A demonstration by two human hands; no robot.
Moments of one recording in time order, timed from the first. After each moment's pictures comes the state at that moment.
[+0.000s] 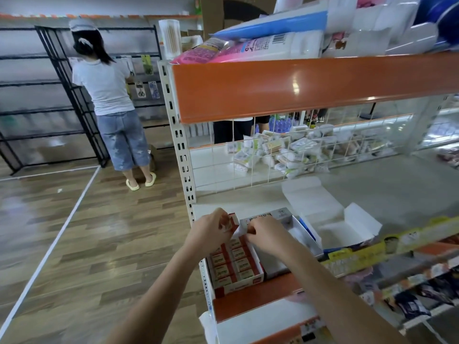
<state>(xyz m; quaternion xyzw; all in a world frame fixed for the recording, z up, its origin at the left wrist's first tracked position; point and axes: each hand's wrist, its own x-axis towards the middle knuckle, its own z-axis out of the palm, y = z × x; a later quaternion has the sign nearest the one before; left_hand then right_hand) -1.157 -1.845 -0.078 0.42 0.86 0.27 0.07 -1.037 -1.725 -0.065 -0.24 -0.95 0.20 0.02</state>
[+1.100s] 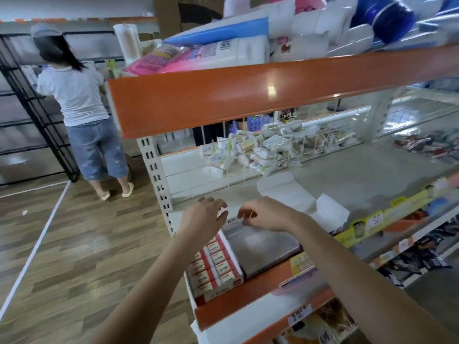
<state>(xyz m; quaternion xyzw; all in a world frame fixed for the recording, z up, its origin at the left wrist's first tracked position) -1.140 -1.804 -0.035 0.54 0.83 0.13 -0.06 -1.009 -1.675 -0.021 -0.19 -0.95 0.25 -0.01</state>
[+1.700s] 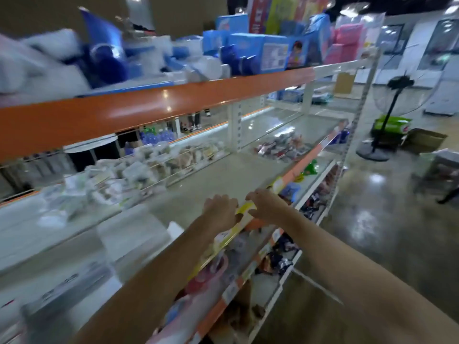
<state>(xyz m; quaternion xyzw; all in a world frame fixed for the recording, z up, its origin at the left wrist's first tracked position) -0.873 -1.515 -0.023 0.71 0.70 -0.03 -0.01 -0.728 -1.451 -0.029 -0.45 -0.90 0.01 0.02</state>
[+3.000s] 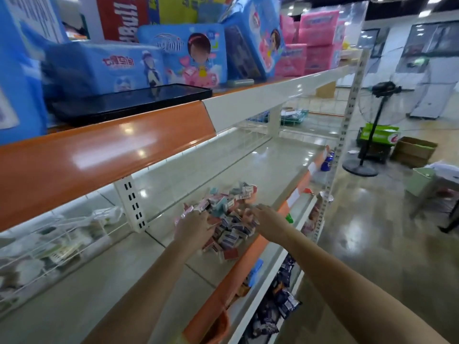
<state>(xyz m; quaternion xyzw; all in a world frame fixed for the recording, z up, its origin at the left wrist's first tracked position) -0.760 -1.017 -0.064 0.67 0.73 0.11 -0.01 -0.552 -0.949 -0.065 -0.48 -0.87 0.08 0.08</state>
